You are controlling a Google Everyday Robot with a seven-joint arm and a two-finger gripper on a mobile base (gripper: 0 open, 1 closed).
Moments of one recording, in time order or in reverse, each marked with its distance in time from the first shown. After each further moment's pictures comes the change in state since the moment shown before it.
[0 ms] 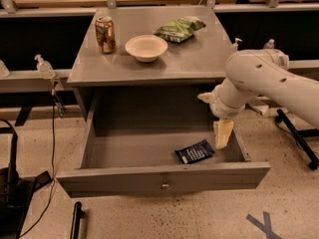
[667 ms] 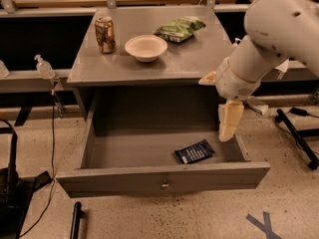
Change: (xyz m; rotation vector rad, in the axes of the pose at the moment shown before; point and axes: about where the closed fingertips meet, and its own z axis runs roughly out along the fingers) arm -0.052 0.018 -0.115 -0.104 -0.112 0.091
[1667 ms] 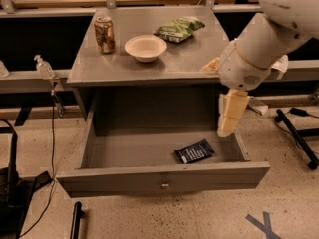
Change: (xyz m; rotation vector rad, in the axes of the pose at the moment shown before) arm -0.033 0.015 -0.053 0.025 -0.042 0.077
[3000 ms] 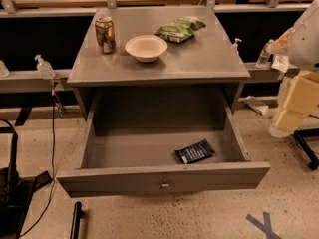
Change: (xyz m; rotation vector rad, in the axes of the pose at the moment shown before) arm 0.032 0.061 -0.132 0.142 0.182 0.297
